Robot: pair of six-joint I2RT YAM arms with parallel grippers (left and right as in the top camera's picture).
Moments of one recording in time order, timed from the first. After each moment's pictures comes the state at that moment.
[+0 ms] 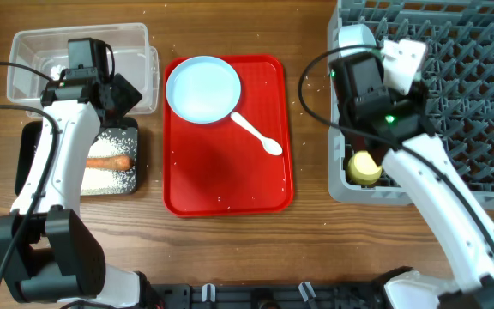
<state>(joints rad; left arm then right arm) 0.08 1.67 1.33 -0.84 -0.20 -0.70 0.38 1.44 1.28 -0.81 1.05 0.34</state>
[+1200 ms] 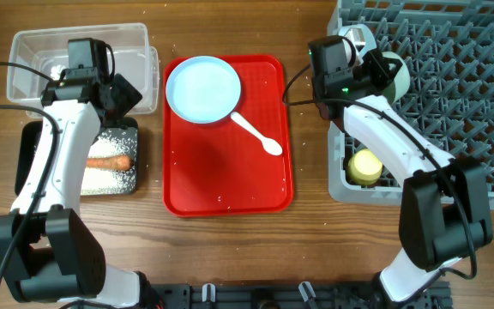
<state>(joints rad) 0.08 1.67 1.33 -0.84 -0.20 -0.70 0.33 1.84 1.28 -0.30 1.24 -0.65</state>
